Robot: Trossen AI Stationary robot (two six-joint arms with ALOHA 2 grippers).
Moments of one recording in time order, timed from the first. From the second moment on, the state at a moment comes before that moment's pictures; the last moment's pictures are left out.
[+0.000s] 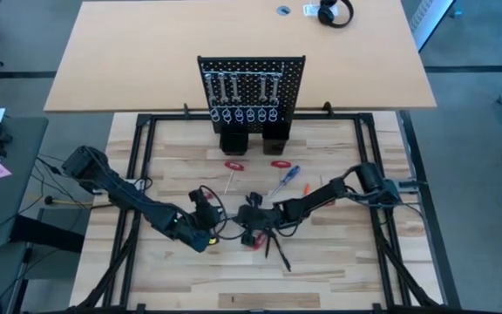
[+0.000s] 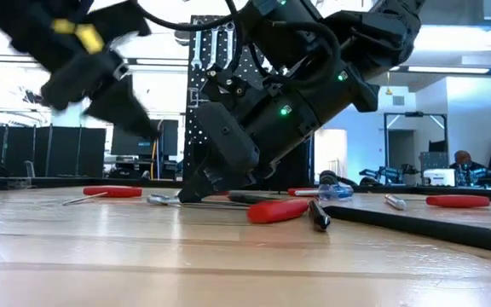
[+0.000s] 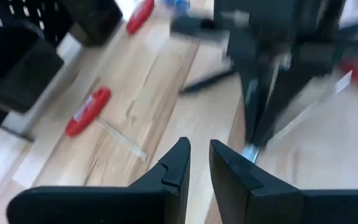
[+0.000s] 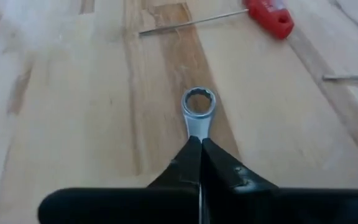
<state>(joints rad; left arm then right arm) -0.52 1.54 0.79 -0.24 -0.83 -0.48 0.22 2.21 1.17 0.25 0.31 0.28</state>
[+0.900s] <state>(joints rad) -0.43 1.75 0.46 0.64 -0.62 -0.03 0.29 2.12 1.15 0.29 0.33 0.10</state>
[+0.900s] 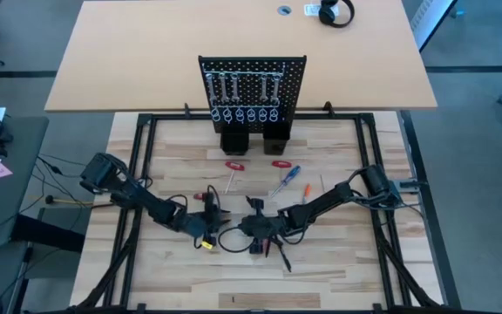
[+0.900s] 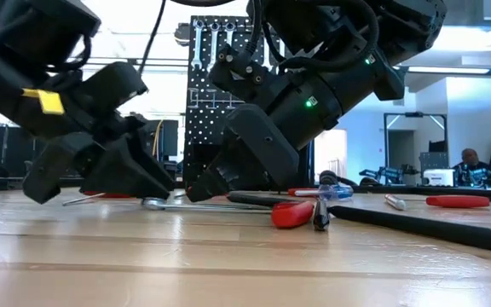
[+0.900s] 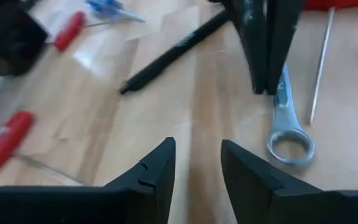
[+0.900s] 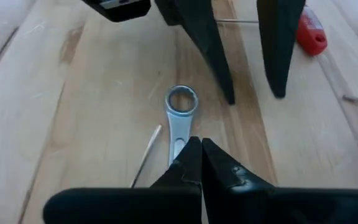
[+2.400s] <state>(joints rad) -0.44 1.70 0.48 0.53 -0.37 -0.20 0.29 2.11 1.16 0.27 0.34 0.11</state>
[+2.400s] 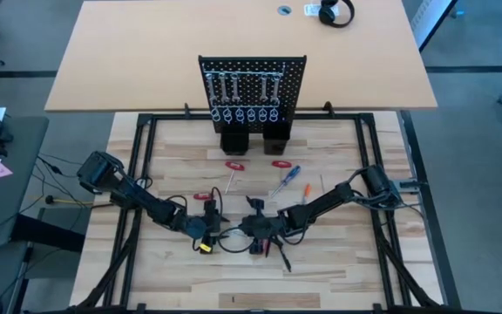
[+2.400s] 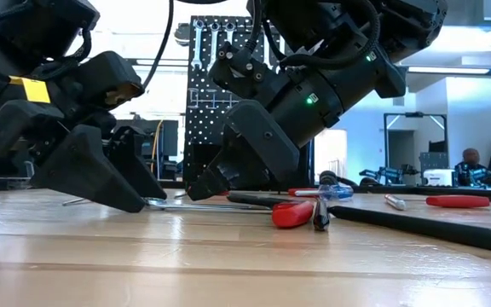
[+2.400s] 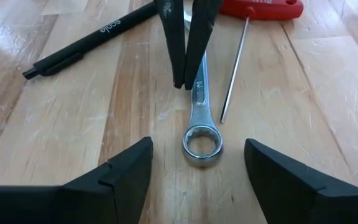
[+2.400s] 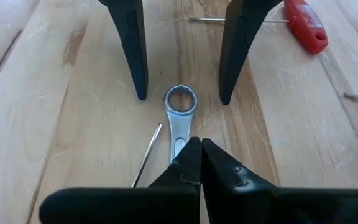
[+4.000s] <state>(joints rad) -0.39 1.82 0.57 0.54 -0.33 -0.19 0.30 2.11 1.16 0.27 0.34 0.11</state>
